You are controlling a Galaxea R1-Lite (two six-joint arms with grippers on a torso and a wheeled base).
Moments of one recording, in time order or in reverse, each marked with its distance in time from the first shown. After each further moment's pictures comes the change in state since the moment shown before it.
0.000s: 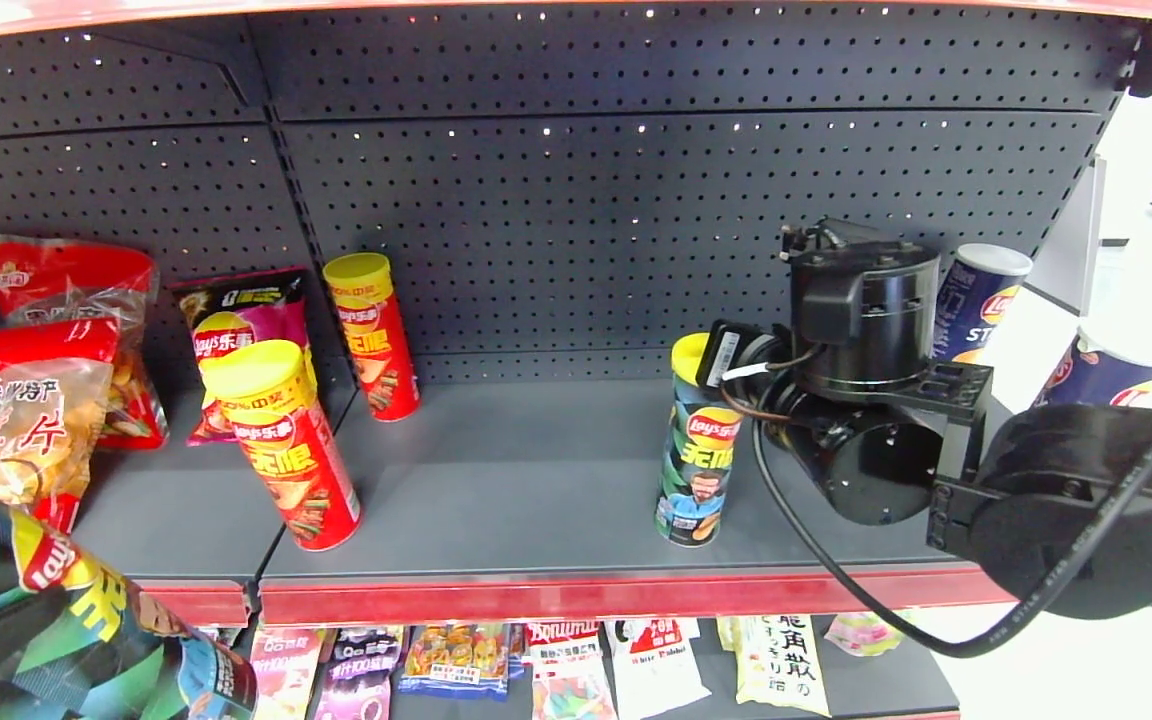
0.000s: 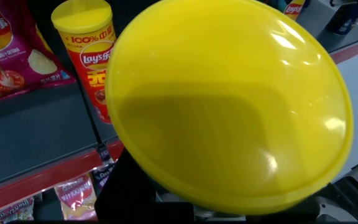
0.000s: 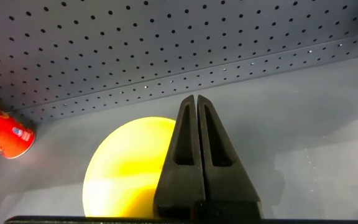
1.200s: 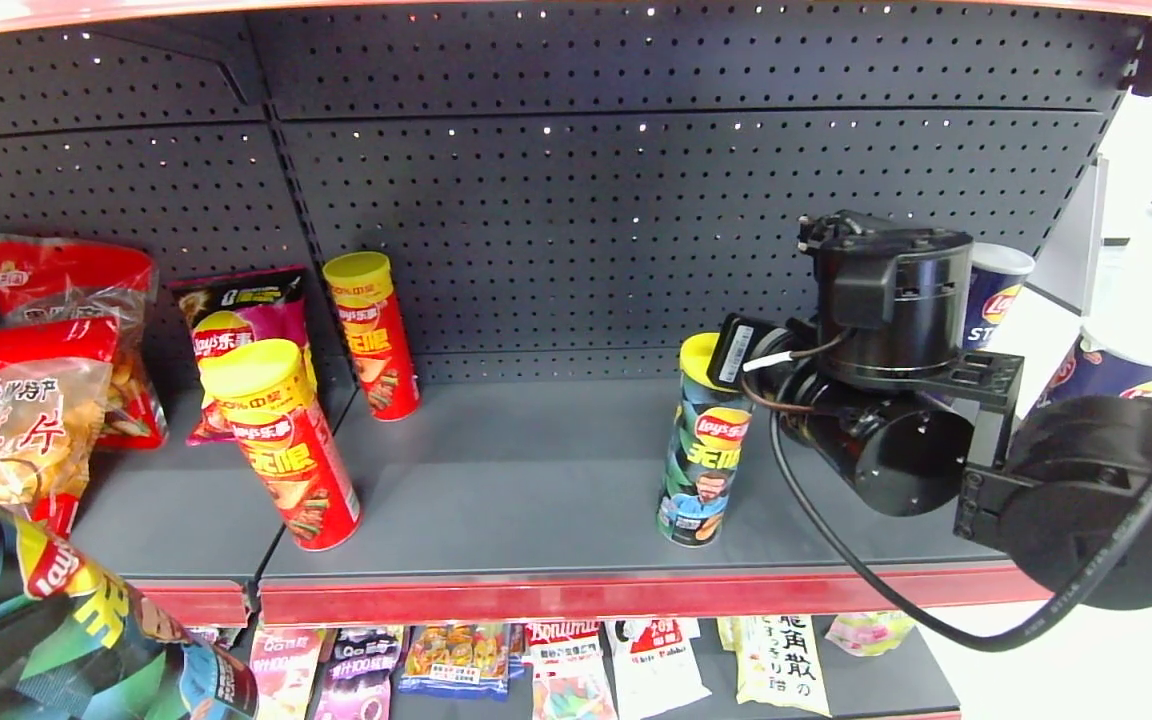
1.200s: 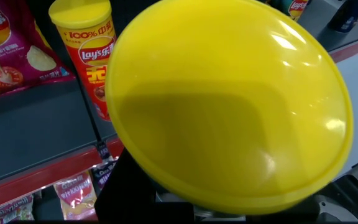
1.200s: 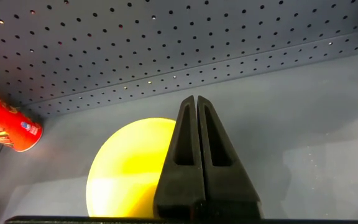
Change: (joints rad) left arm 0.000 -0.004 0.011 0.000 0.001 0.000; right arm -0.021 -0.044 0.006 -0.002 0.042 0.002
